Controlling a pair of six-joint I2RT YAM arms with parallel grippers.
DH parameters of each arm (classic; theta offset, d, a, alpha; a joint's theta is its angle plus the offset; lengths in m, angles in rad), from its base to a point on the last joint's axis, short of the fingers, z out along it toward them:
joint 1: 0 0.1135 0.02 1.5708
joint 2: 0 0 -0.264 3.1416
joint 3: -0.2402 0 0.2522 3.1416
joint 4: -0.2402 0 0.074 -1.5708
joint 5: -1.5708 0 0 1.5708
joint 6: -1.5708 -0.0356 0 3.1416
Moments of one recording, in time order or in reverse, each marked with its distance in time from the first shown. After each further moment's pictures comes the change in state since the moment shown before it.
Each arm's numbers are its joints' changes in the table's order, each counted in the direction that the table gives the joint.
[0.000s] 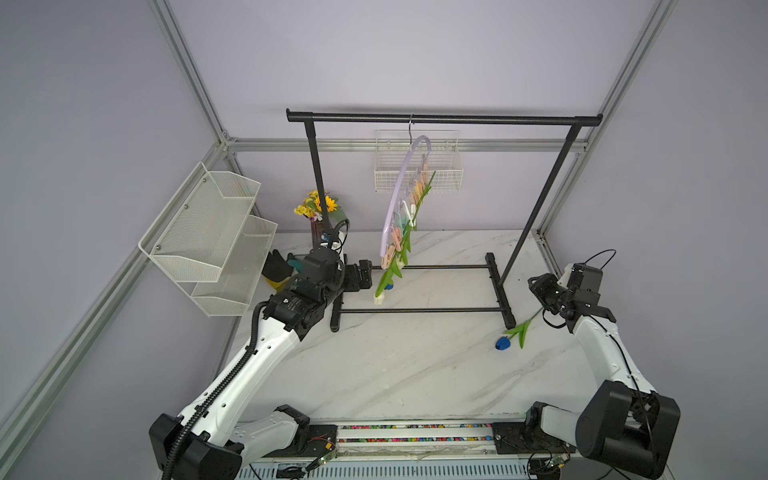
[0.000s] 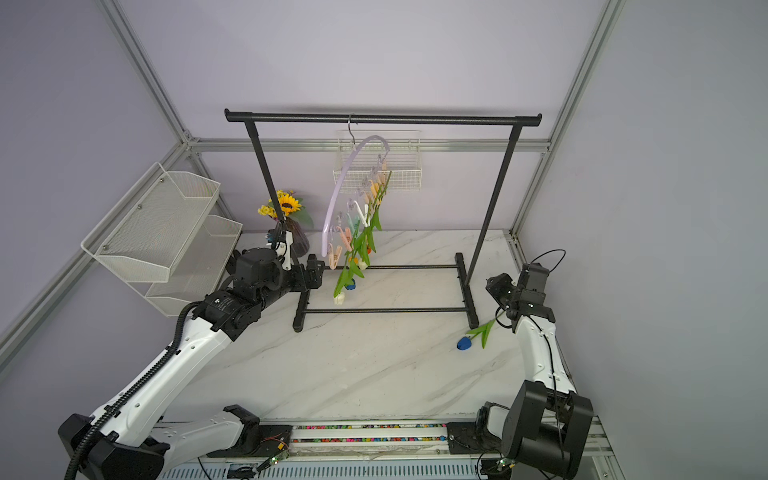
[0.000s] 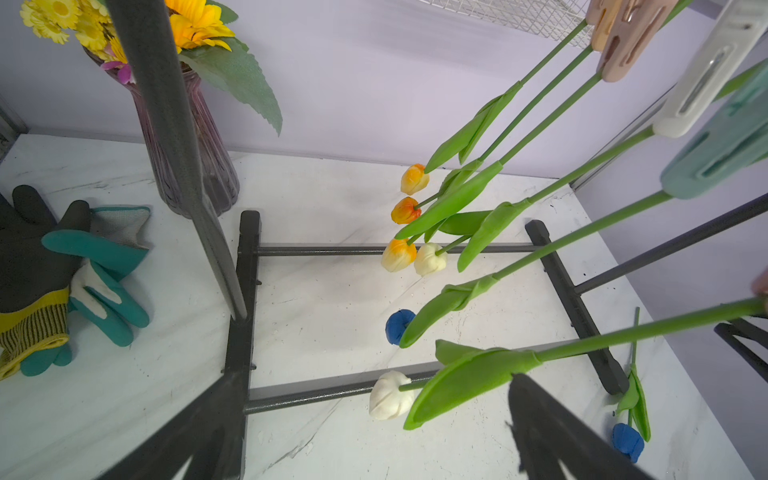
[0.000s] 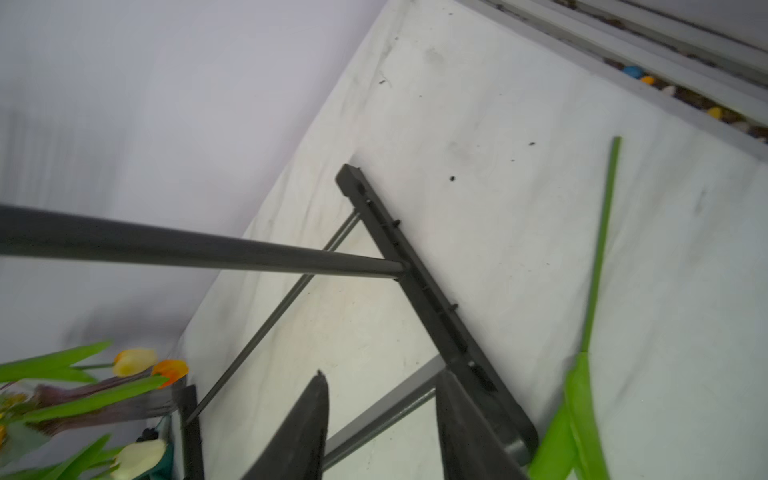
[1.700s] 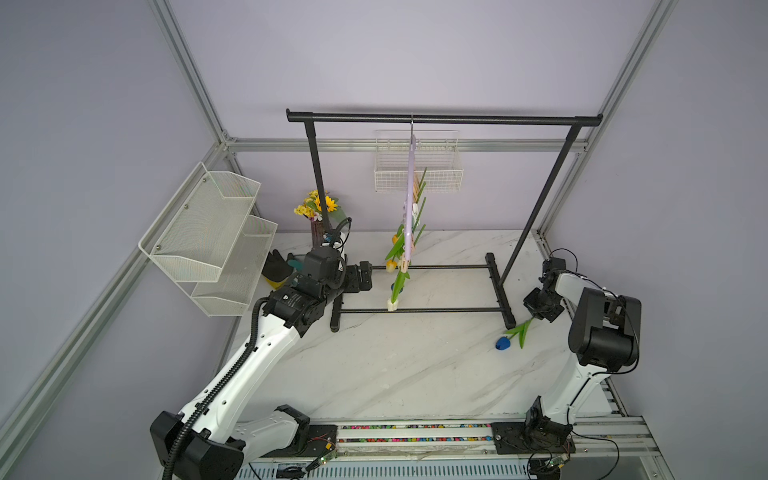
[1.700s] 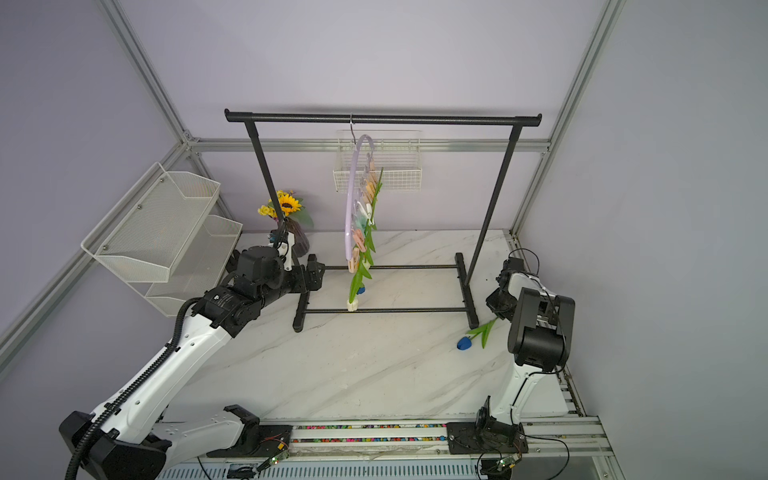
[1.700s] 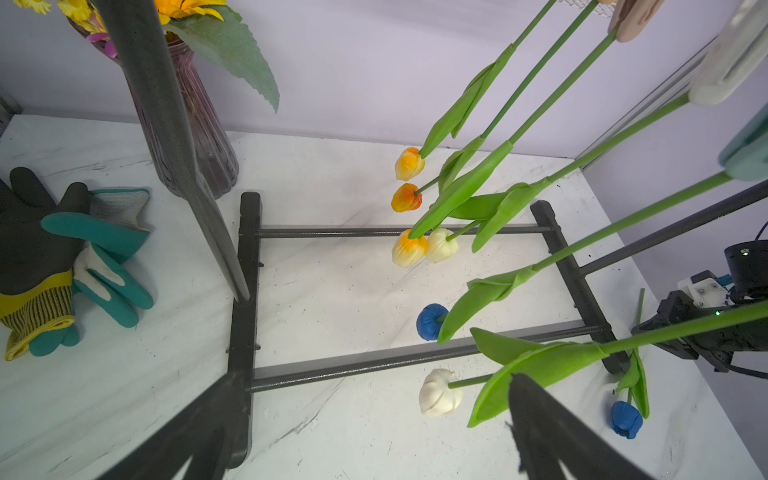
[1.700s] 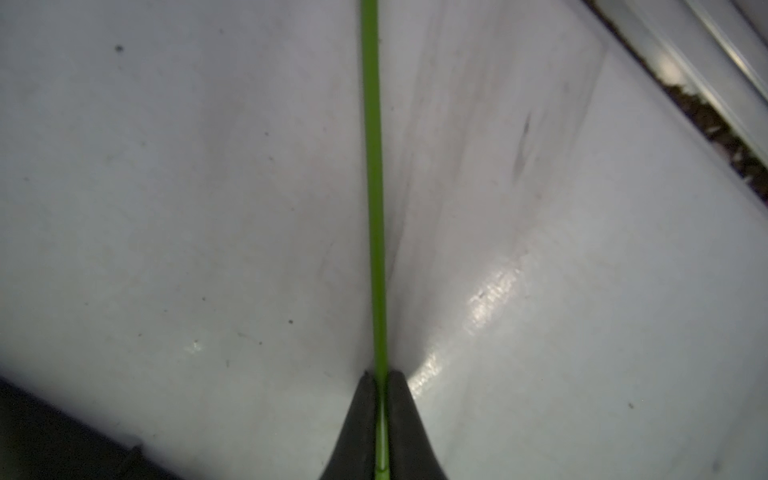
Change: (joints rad) left arm 0.000 -0.016 -0.037 -0.084 -0.014 0.001; right arm 0.024 -0.595 -0.319 -0.333 -0.360 0.085
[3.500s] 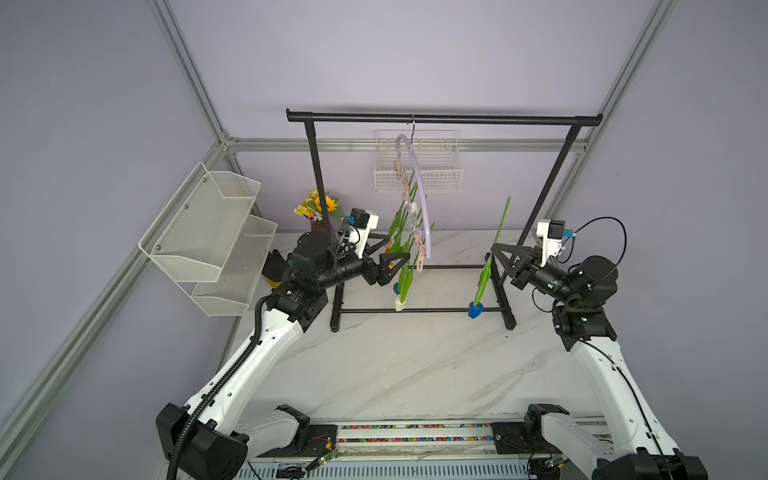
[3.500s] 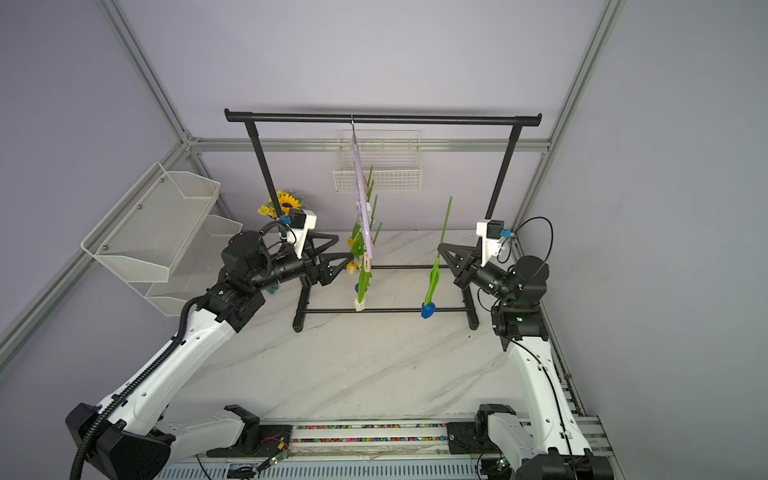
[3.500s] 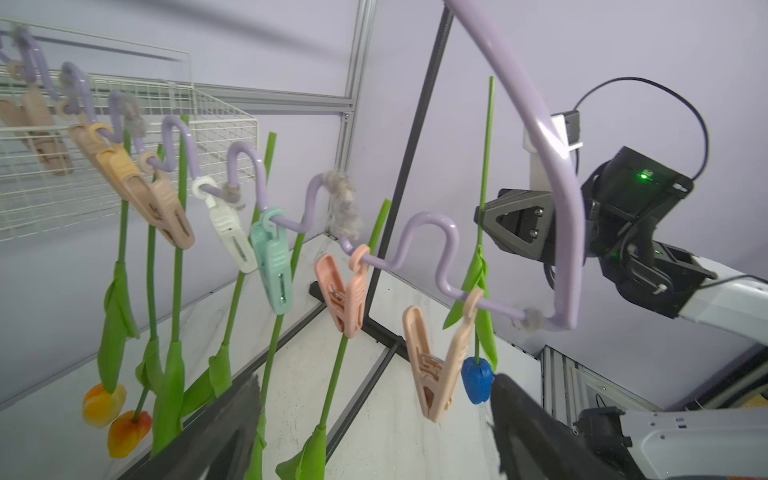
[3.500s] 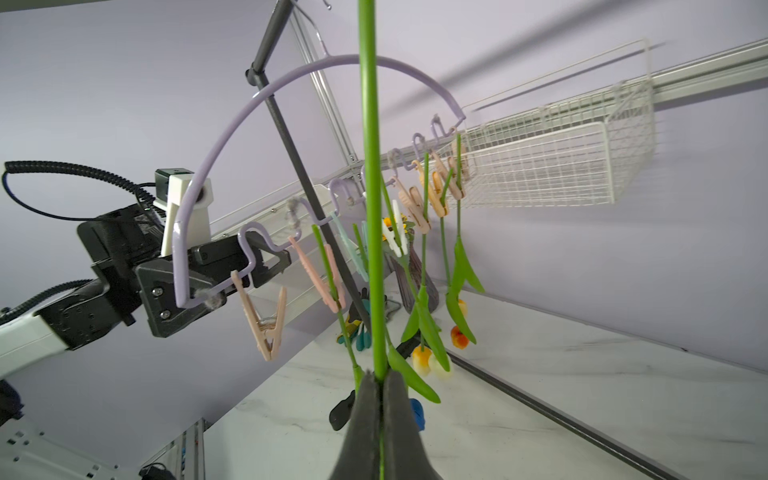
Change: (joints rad) left arm 0.011 -0.053 -0.016 0.539 -0.771 -0.201; right arm 0.281 0.865 0.310 1.016 1.046 0.087
